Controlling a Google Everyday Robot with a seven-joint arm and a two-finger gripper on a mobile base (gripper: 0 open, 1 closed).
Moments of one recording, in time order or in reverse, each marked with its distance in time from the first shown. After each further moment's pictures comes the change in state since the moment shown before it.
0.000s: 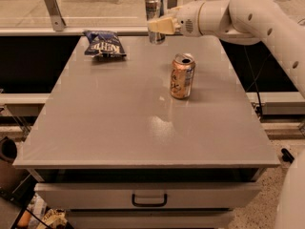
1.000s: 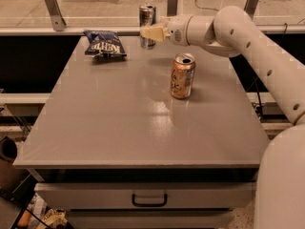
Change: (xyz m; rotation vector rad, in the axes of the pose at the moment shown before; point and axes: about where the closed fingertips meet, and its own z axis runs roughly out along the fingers) arm 0.028 -0.012 0.045 -0.011 -0.072 0.069
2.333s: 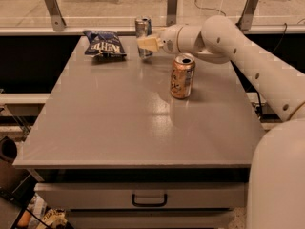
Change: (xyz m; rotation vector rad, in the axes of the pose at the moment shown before) arm 0.041 0.002 0.025 0.043 0.085 0.000
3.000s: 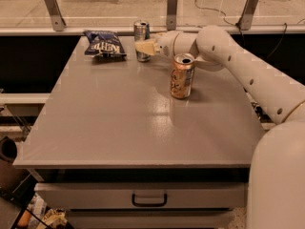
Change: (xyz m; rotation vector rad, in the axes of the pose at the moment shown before) arm 0.018 -0.002 0.016 0.025 -0.027 0.021
